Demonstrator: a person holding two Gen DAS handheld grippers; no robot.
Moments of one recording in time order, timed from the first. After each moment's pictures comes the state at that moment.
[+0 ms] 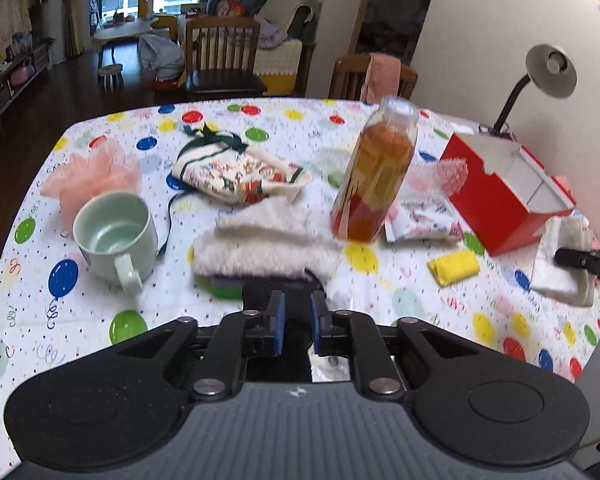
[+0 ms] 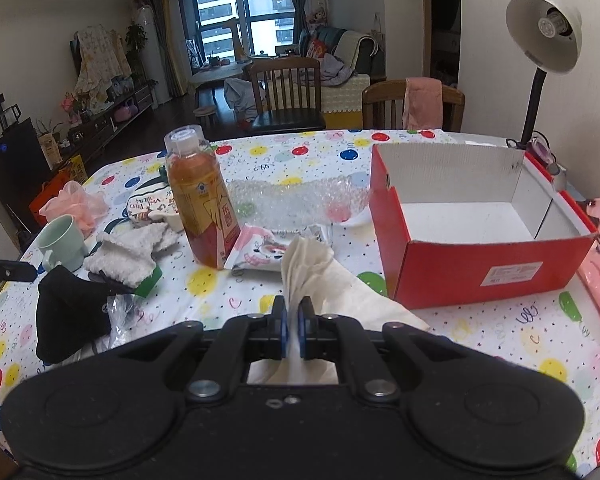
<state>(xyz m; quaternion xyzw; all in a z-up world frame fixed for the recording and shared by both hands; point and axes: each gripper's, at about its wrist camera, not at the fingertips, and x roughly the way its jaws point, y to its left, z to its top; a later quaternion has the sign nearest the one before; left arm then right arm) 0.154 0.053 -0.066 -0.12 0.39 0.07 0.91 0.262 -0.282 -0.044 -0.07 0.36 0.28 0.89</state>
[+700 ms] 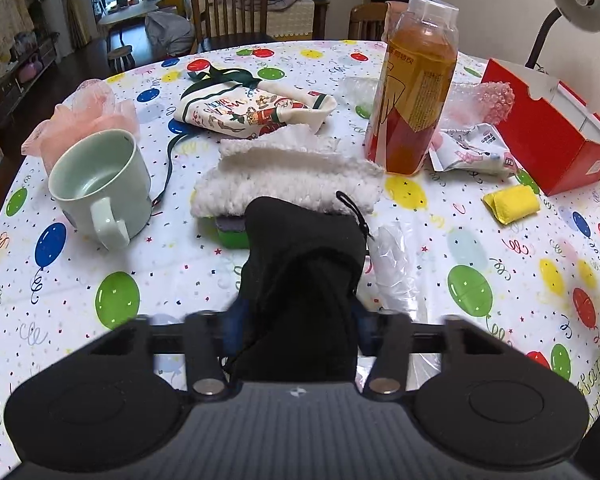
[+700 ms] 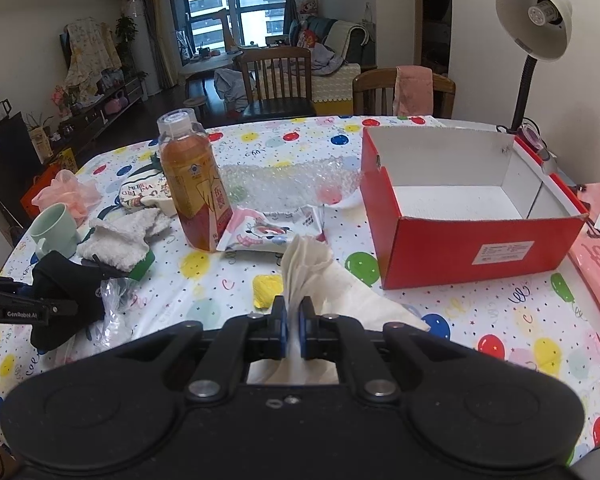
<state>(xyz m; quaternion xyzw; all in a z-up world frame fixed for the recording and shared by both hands) 0.176 0.043 -0.139 -0.08 0.45 0.10 0.88 0.255 -0.288 -0.049 -0.07 0.37 0.26 0.89</state>
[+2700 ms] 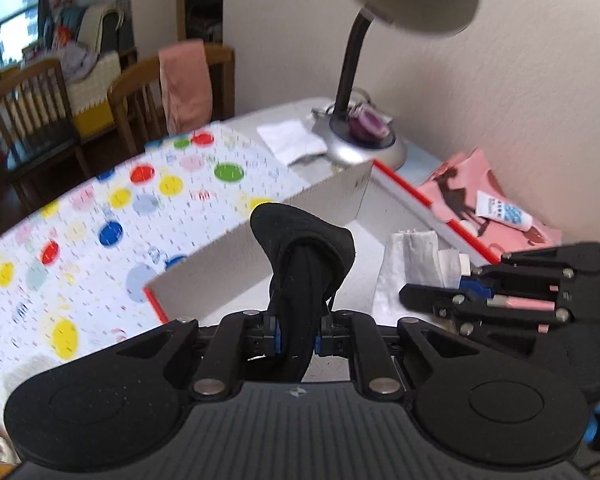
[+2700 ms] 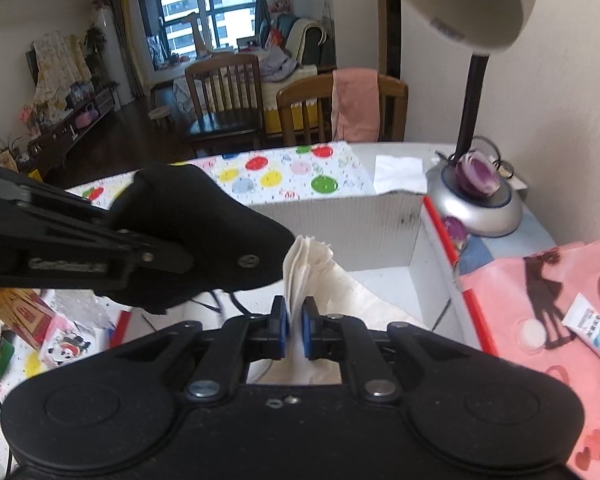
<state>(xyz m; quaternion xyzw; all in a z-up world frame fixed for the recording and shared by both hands) 0.540 -0.231 -0.047 -0.01 0.44 -0.11 0.89 0.511 -0.396 -0.047 -0.06 0.38 0.25 0.89</state>
